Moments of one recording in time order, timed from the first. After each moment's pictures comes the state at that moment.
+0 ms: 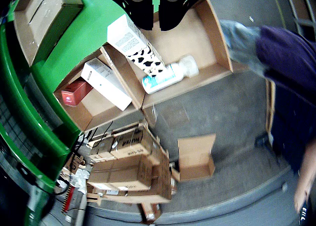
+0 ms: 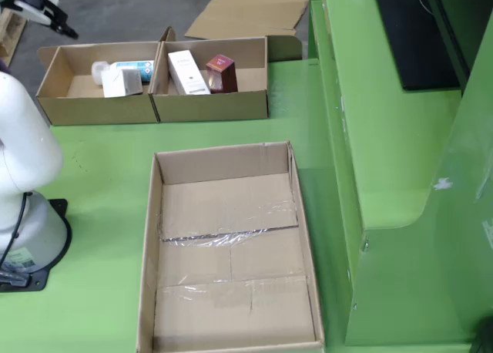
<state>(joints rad) 1.90 0.03 -1.16 -0.06 1.13 0.74</state>
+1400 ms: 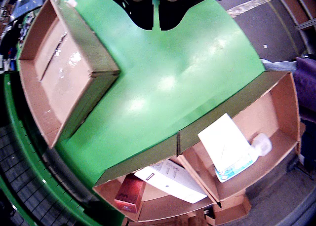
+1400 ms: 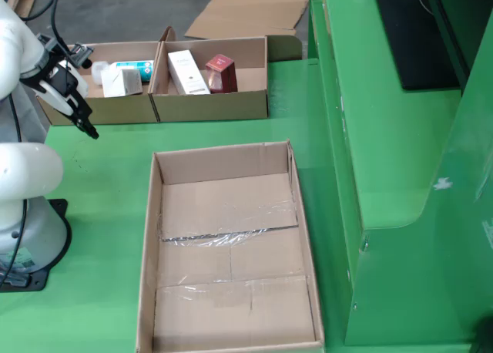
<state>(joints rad) 1.71 0.70 -1.76 -0.45 1.30 0.79</state>
